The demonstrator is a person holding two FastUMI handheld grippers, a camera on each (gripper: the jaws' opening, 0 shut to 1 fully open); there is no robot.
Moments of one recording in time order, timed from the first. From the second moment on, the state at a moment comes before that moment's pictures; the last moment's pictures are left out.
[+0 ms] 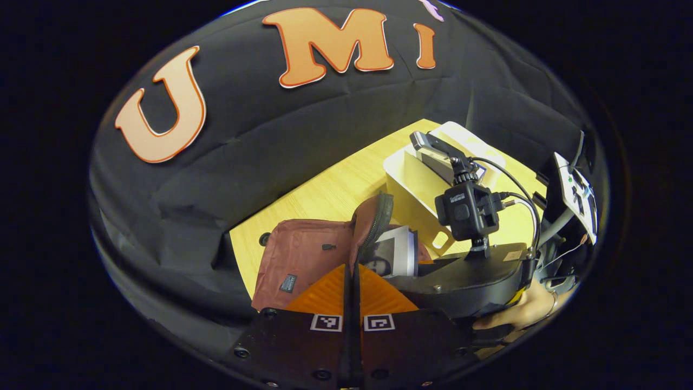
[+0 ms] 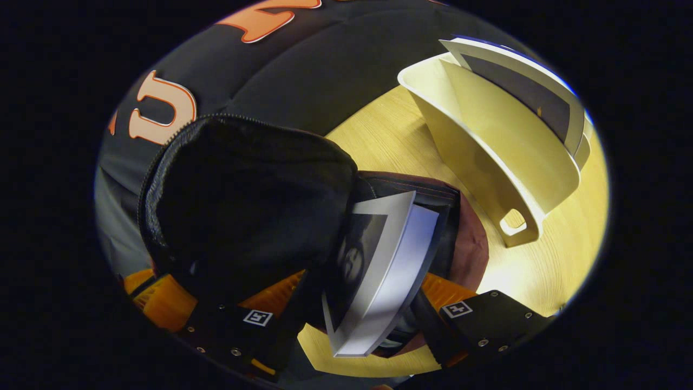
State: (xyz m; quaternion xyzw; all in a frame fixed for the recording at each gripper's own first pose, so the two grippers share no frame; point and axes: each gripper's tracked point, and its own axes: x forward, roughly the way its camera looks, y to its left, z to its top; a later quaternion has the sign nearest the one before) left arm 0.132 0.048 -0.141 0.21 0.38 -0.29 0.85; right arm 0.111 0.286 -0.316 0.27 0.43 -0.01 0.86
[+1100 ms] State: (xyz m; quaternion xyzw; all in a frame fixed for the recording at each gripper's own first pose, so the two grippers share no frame) left arm 0.120 0.051 -0.159 0.19 0.38 -0.30 0.85; right arm 0.085 0.131 -0.137 0.05 0.30 -0.05 0.95
